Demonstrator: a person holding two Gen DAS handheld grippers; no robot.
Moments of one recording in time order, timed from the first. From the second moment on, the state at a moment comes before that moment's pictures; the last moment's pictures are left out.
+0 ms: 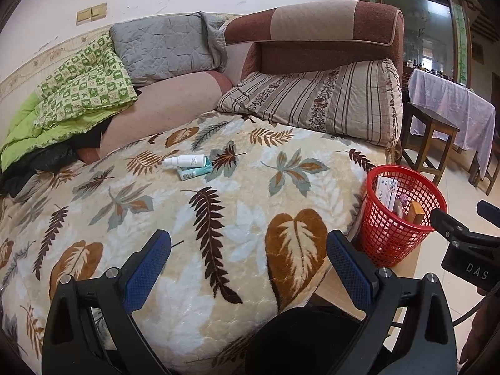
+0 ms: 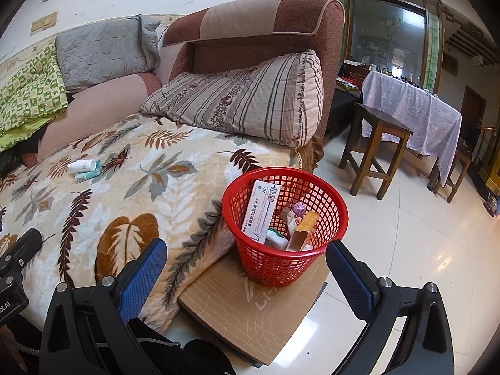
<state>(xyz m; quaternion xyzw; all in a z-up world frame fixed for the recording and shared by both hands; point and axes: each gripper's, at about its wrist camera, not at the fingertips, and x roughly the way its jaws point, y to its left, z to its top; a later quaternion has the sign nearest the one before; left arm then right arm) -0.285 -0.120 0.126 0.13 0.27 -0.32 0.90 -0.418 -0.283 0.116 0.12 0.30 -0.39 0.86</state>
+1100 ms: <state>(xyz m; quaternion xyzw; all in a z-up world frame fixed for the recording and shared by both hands) -0.280 -0.124 0.115 0.14 0.29 -0.32 0.89 -0.414 -0.288 0.107 0.12 0.31 -0.39 0.86</state>
